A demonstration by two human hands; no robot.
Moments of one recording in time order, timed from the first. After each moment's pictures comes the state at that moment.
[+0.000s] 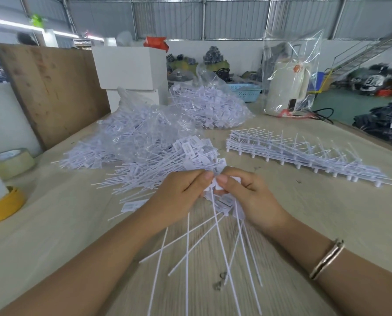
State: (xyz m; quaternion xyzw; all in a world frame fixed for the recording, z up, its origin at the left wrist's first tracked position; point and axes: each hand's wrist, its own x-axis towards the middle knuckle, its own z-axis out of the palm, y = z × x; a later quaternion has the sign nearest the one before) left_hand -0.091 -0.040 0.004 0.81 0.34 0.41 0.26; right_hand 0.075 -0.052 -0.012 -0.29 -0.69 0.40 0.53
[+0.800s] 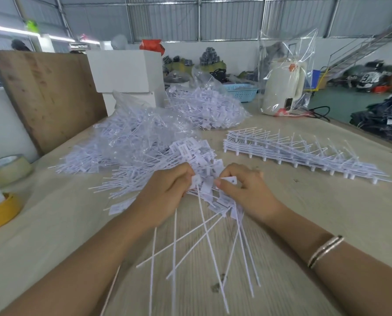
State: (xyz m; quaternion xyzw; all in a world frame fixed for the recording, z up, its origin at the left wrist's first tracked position) left_hand -0.110 -0.030 0.005 0.80 0.38 0.39 0.24; right_hand 0.089 -0.044 -0.008 -0.52 -0.71 0.21 0.43
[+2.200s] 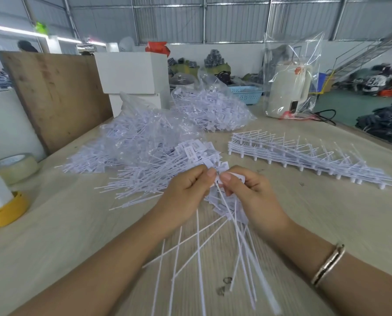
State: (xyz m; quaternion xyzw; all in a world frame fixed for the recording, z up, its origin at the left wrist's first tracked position) left_hand -0.081 -0.039 0.003 0.73 0.35 0.45 0.37; right_hand 0.070 -0.055 -0.009 -0.31 -0.64 0.37 0.60
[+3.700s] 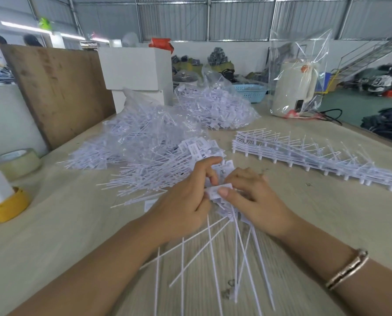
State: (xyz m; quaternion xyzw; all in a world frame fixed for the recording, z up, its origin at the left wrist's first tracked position) left_hand -0.096 -0.037 -0.007 0.89 0.28 0.33 0.13; right_hand 0.084 -0.049 -0.010 -0.46 -0.79 0.12 0.38
